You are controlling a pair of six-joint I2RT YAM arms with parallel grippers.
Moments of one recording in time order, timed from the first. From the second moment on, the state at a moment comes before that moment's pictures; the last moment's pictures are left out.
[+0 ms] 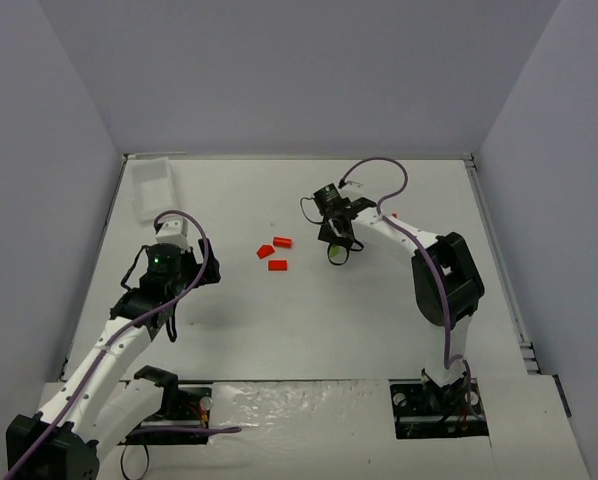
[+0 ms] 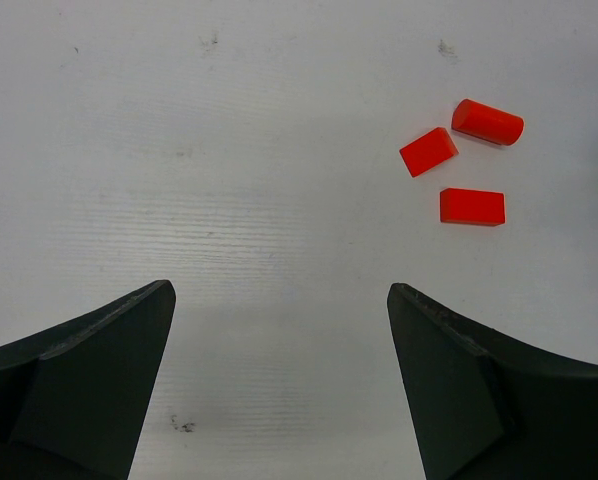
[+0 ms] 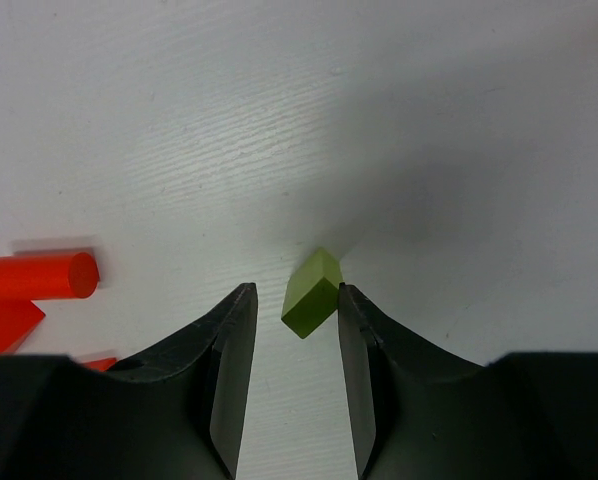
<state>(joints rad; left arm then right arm) -0.28 0.84 0.61 -0.32 -0.14 -0.36 0.57 1.92 1.40 -0.56 0.36 0.78</state>
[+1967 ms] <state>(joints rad) -0.57 1.75 1.39 -0.37 0.43 0.34 0.23 1.44 1.16 -0.54 0.10 0.47</state>
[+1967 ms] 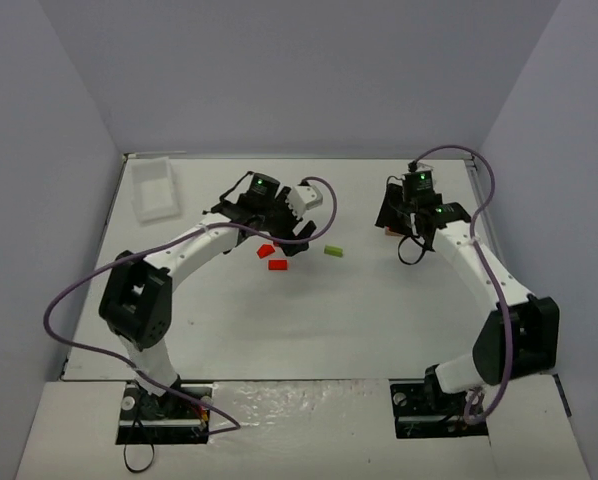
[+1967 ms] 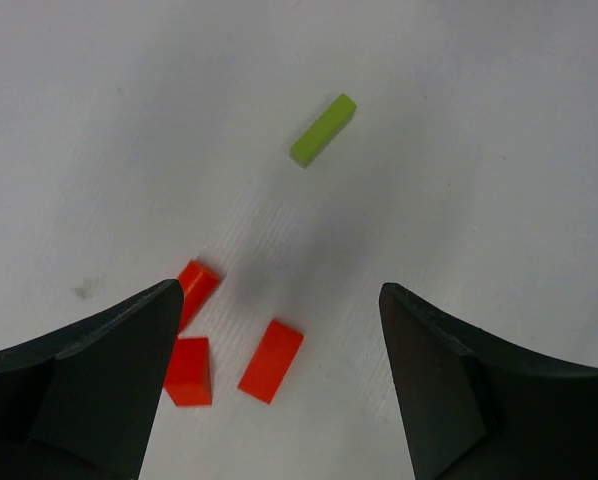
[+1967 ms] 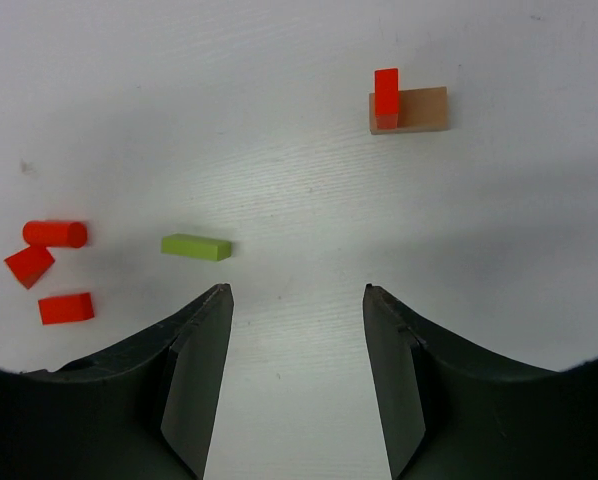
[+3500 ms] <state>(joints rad) -0.68 1.88 1.31 0.01 0.38 0.41 0.13 1.23 1.14 -0.58 -0.32 0.38</state>
